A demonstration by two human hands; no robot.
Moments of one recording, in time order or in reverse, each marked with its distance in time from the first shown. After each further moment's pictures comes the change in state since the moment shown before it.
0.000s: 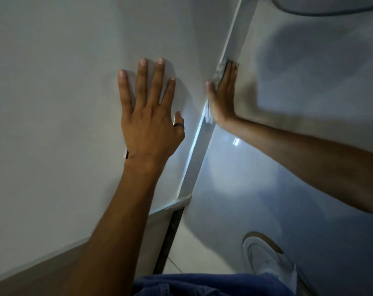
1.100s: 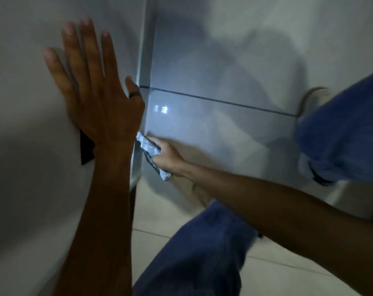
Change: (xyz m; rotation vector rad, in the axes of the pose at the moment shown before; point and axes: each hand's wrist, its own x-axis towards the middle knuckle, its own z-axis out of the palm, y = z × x) left_hand 0.027 0.010 -0.005 -0.418 0.018 -0.110; right_hand -0.199 -0.052 -0.016 -0.007 -0.356 0.700
